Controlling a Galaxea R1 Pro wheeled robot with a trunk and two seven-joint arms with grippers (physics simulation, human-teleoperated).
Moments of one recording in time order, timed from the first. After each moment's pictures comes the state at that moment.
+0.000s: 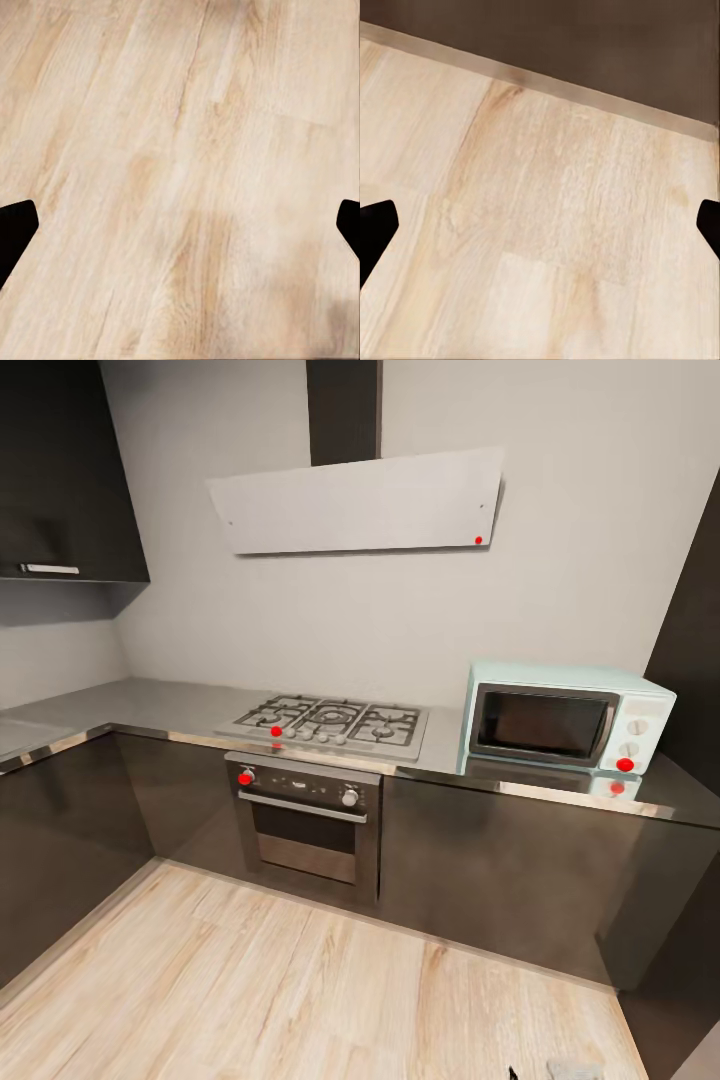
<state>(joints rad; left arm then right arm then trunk) 0.04 0.07 0.00 -0.78 -0.01 -0.05 0.00 -0.13 -0.12 -0.01 -0.57 0.00 -0.20 0.00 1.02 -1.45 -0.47</state>
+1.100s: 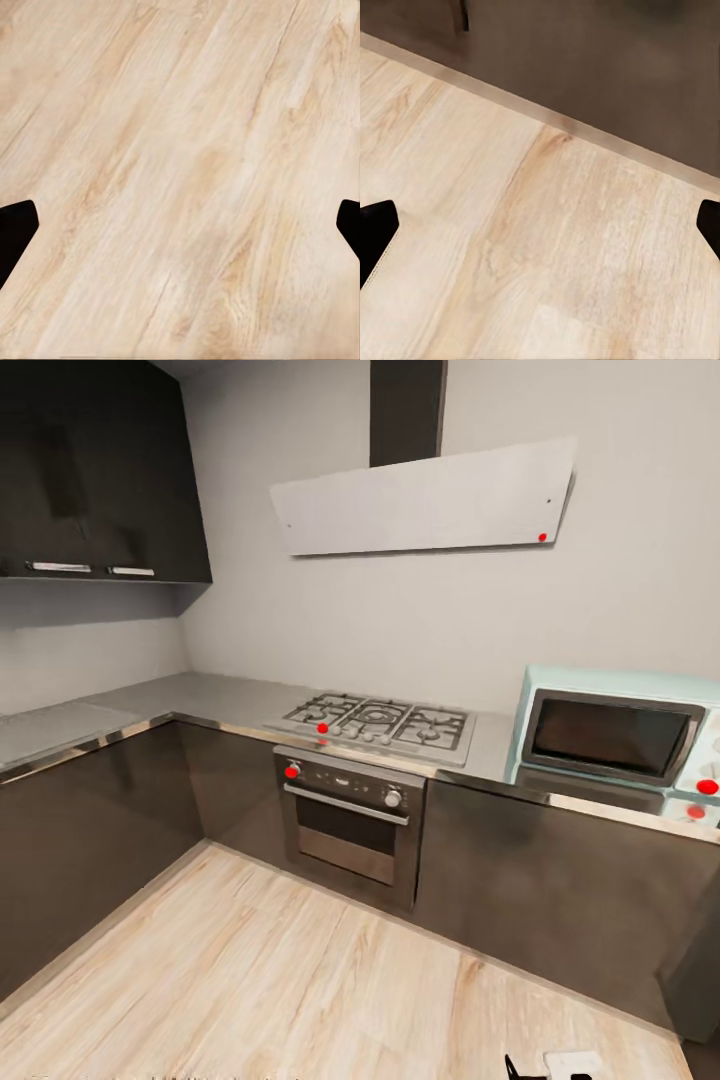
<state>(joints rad) 0.04 0.10 0.04 -0.73 0.00 -0.14 0.01 -0.13 -0.12 0.00 -0.57 0.00 -0.28 -0.01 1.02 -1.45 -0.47</state>
